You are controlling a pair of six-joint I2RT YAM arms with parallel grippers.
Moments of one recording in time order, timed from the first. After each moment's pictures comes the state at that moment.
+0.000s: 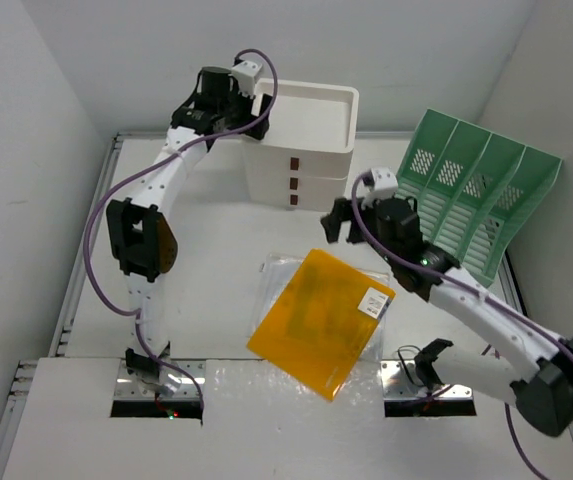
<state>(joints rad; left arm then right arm) -0.28 2.10 2.13 -0.51 0.16 0.11 0.60 1.15 0.84 0.02 0.17 0.28</state>
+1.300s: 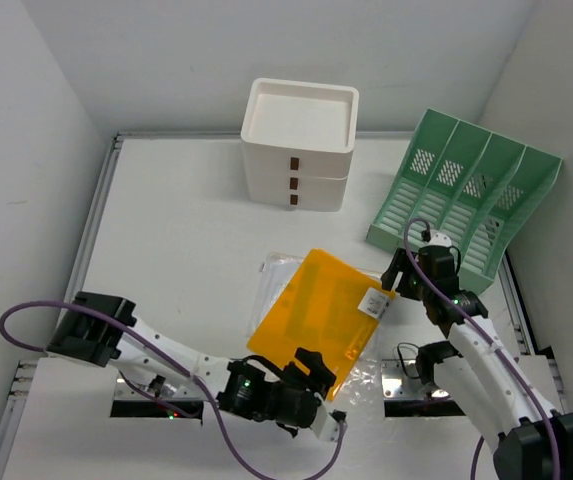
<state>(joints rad) -1.82 1.43 0.75 -0.19 -0.52 0.53 0.19 0.71 0.36 -0.41 0.08 0.44</state>
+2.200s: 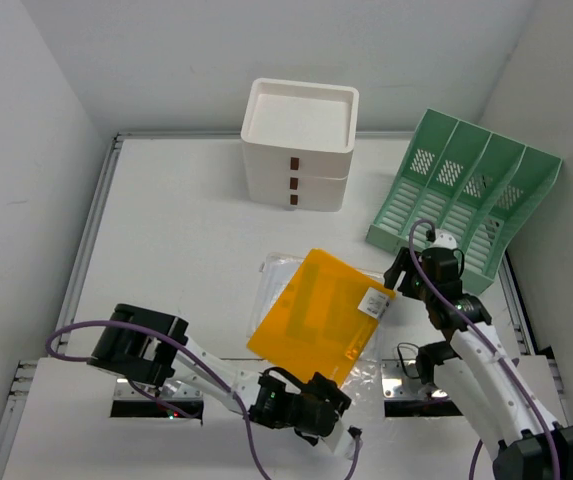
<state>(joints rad) -1.83 1.68 0.79 0.04 -0.33 0.48 0.19 0.65 0.36 -0.42 0.10 0.45</state>
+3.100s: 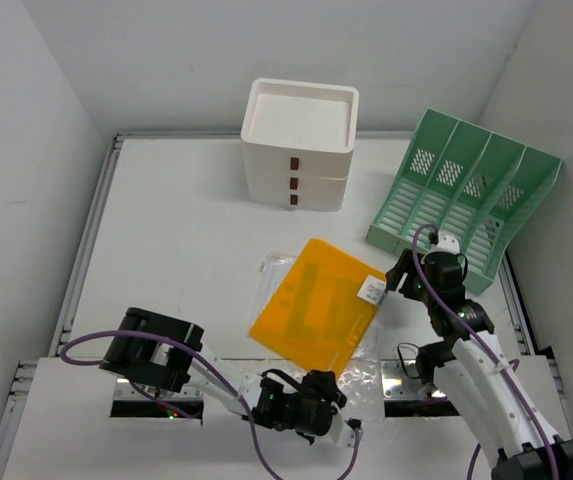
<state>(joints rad) -1.83 1.75 0.73 0.25 -0.54 0.55 0.19 0.58 0.34 -0.42 0.11 0.45</state>
